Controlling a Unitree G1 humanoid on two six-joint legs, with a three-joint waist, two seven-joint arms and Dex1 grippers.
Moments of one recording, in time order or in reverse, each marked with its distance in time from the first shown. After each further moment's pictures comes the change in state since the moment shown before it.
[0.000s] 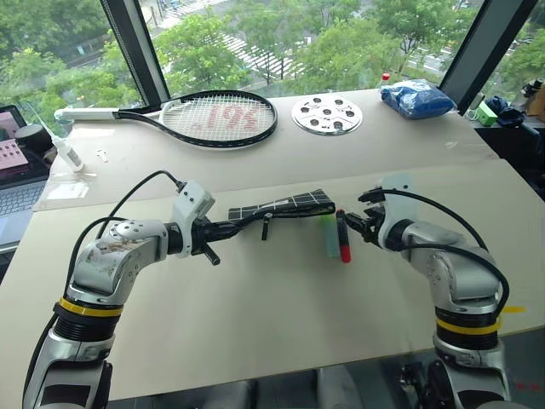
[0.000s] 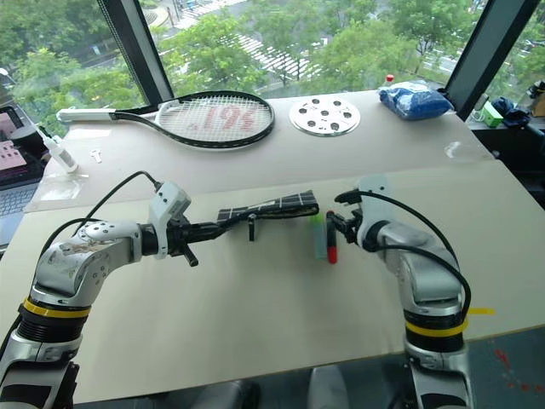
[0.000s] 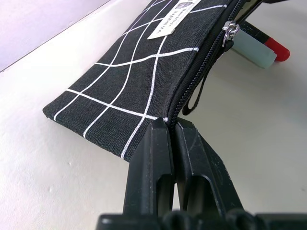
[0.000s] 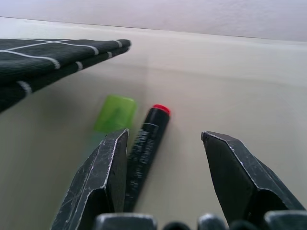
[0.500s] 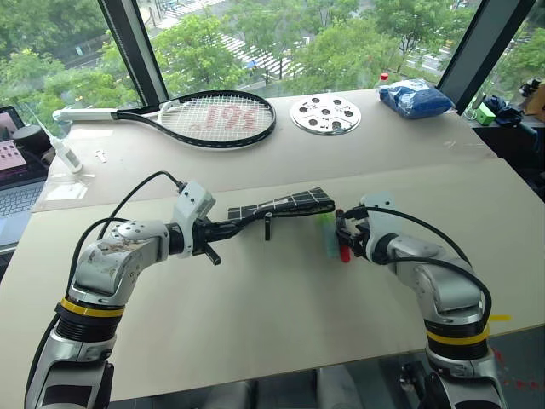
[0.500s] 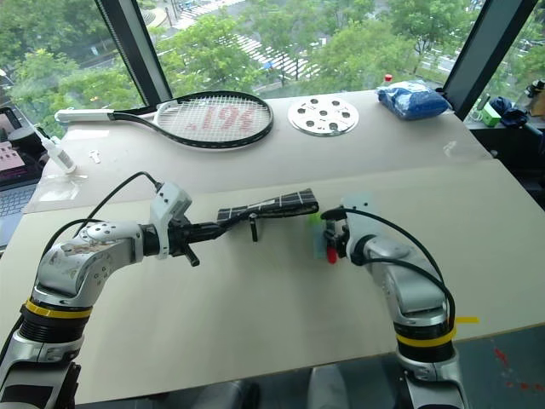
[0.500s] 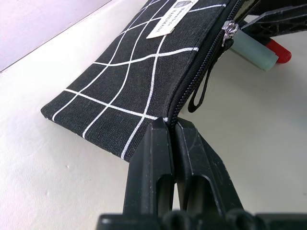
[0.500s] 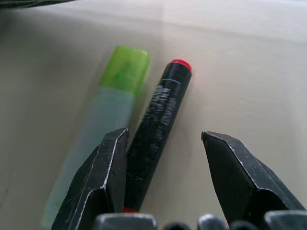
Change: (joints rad) left arm 0.002 -0.010 0.000 0.000 0.000 0.000 0.011; right arm 0.071 -0.018 0.092 -0.008 -0.026 -0.013 -0.042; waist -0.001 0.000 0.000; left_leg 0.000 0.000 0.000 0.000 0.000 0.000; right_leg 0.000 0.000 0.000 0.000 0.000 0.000
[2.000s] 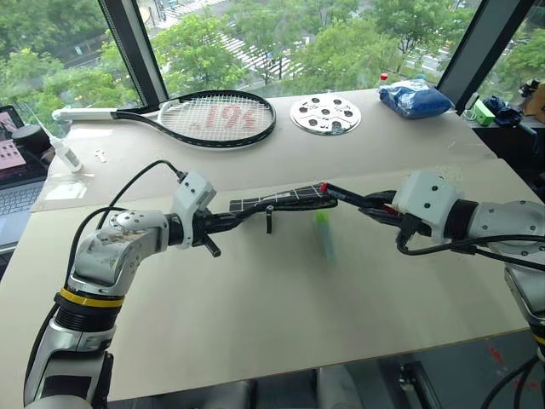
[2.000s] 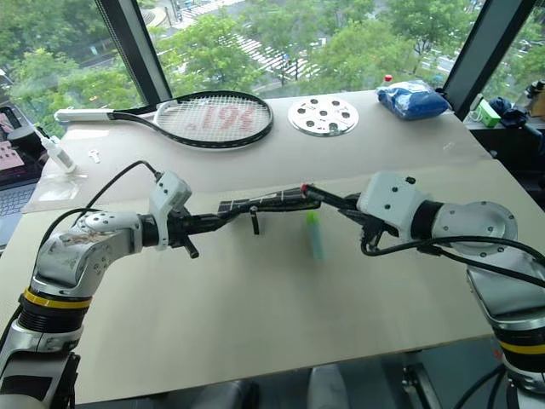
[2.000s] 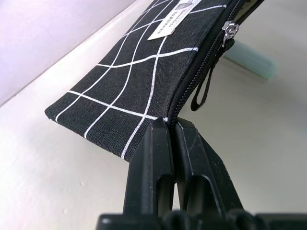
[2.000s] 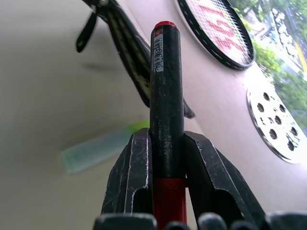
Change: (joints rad) left arm -0.075 0.030 -0.018 0.027 0.017 -0.018 -0.027; right arm 0.042 -0.596 -0.009 -0.114 0.042 -0.777 0.645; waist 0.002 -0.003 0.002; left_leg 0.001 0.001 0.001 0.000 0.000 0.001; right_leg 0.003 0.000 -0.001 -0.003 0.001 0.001
